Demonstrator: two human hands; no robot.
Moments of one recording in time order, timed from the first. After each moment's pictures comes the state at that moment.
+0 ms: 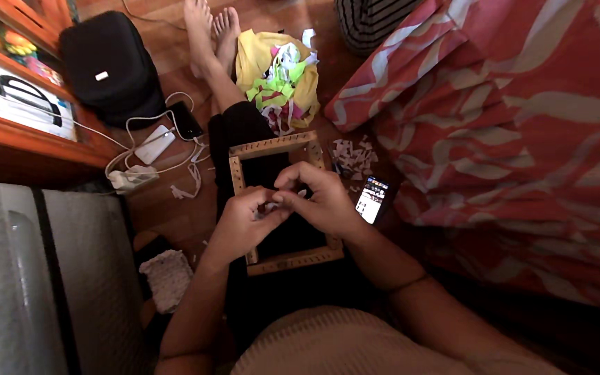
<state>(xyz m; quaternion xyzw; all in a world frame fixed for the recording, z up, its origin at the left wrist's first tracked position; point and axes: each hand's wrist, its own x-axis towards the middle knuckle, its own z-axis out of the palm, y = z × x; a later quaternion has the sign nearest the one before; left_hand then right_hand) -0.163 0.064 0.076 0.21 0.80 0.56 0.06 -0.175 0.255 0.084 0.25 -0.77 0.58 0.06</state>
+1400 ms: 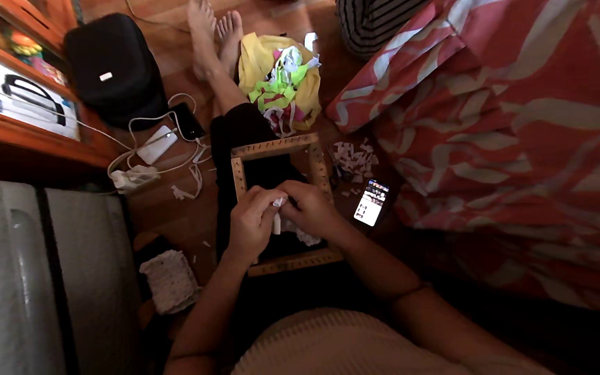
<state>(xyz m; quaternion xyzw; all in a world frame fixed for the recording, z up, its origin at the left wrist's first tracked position) -0.154 0.084 0.042 0.20 0.82 0.52 -0.15 -0.169 0.248 0.060 0.21 -0.84 0.49 -0.04</state>
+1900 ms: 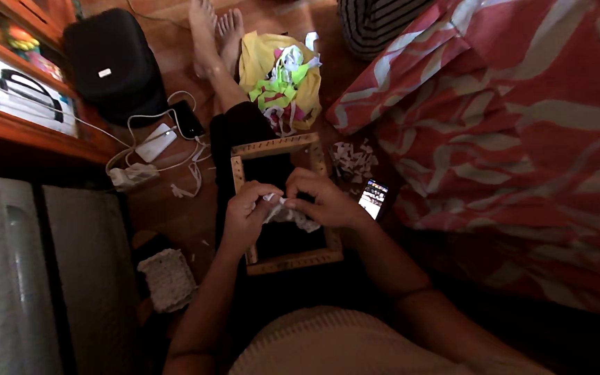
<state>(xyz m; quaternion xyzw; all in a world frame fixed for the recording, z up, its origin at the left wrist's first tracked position) -0.163 0.074 0.041 0.19 0.75 0.64 -0.06 -0.190 0.280 0.049 0.34 -0.77 0.54 -0.04</state>
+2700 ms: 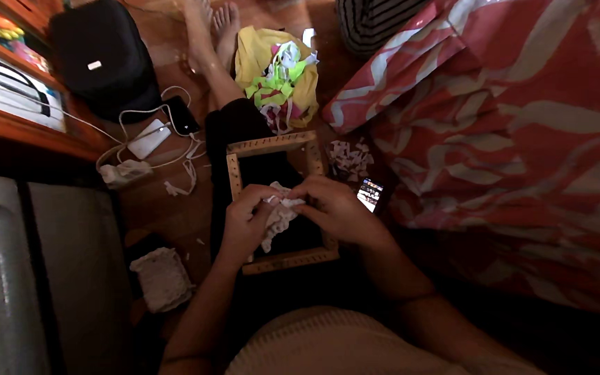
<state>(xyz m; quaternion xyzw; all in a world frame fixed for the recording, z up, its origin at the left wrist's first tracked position) -0.151 0.080 0.047 0.15 0.78 0.60 -0.04 -0.160 0.288 0.082 0.24 -0.86 0.45 -0.04</state>
